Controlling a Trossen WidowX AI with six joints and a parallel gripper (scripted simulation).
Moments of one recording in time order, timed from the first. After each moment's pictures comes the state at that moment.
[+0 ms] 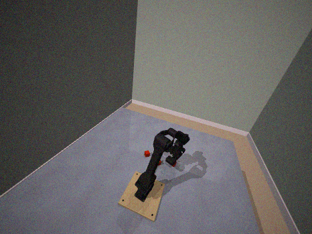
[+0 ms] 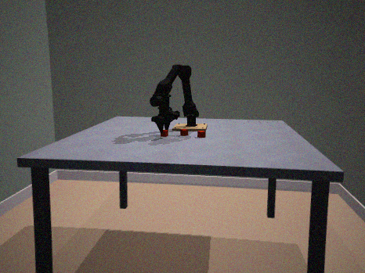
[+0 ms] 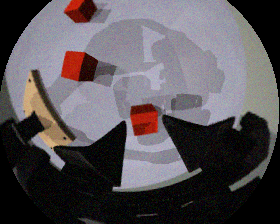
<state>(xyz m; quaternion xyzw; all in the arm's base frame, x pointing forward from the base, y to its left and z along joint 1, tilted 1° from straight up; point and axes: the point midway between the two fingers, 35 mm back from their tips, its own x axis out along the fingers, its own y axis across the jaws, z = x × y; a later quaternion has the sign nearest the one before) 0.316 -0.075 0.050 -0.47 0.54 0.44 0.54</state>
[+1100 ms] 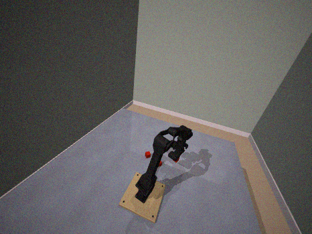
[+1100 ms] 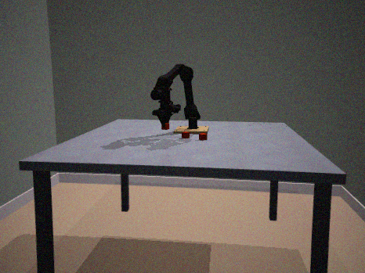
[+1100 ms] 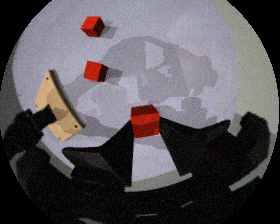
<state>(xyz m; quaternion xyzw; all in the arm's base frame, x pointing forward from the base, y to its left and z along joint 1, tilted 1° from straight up) 0.319 -0.075 0.101 -0.47 0.54 0.44 0.54</state>
